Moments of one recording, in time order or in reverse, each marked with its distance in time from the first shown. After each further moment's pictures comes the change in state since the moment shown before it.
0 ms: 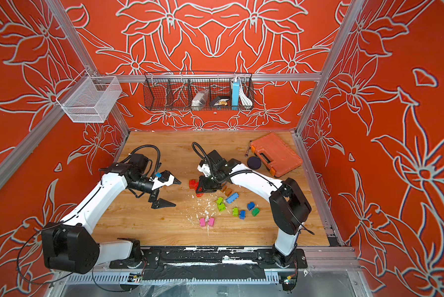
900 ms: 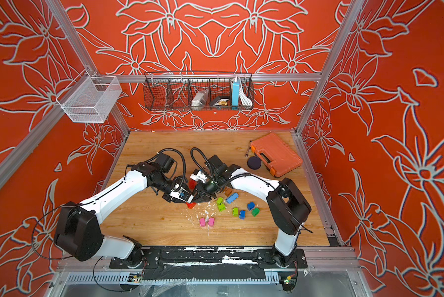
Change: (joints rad) left arm -0.264 0.117 -0.003 0.256 -0.408 0.206; right arm 0.012 0.001 -0.103 0.147 -0.383 0.119
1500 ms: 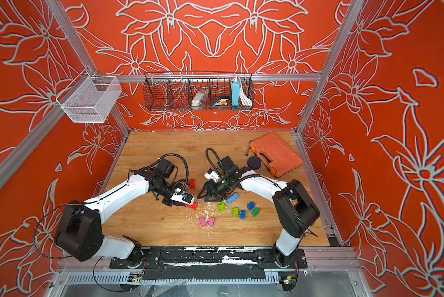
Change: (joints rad) left arm -0.004 0.001 -0.129 0.100 -0.090 -0.210; right arm -0.159 -0.097 -0.182 0.049 0.100 0.047
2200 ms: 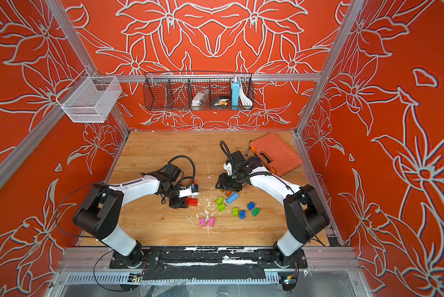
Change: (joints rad) left arm 0.001 0.199 -0.065 0.253 -0.166 -0.568; right arm -0.056 -0.032 0.093 -0.185 0.496 -0.100
